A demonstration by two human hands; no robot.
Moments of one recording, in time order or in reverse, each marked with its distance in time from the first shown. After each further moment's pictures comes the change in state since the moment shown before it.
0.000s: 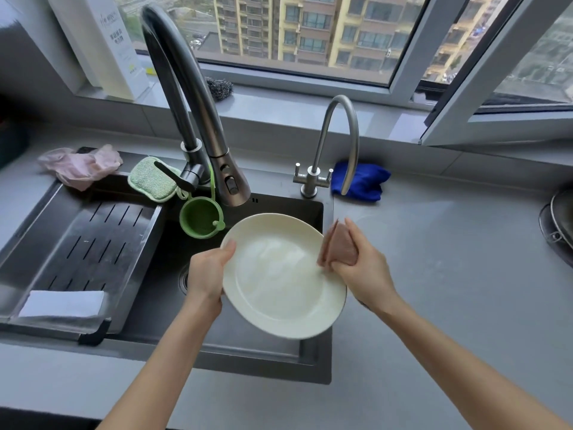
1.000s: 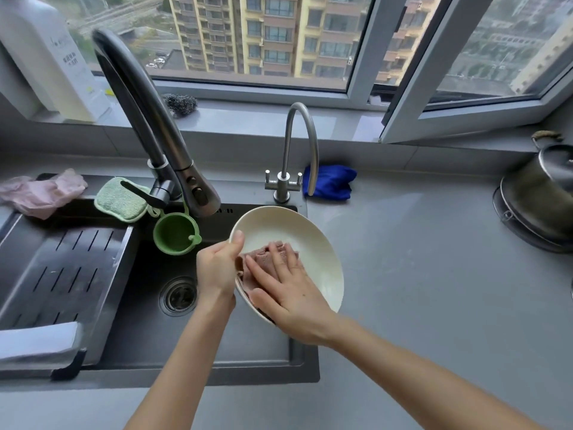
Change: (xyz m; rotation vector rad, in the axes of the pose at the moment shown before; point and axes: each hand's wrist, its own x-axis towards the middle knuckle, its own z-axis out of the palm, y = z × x) left_hand -0.009 0.009 0.046 -0.139 -0.128 0.082; right_hand -0.044 -0.025 0.042 -0.441 -0.432 -0.415
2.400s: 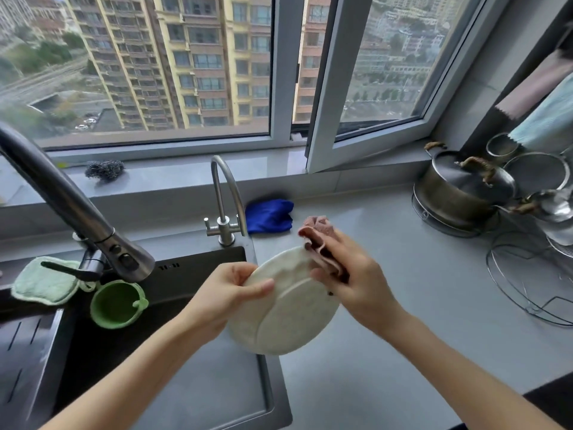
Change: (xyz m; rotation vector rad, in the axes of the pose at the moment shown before) left_hand -0.025 0.030 0.067 0.352 -0.901 0.019; right_hand -0.086 0.068 -0.104 0.178 0.765 -0.015
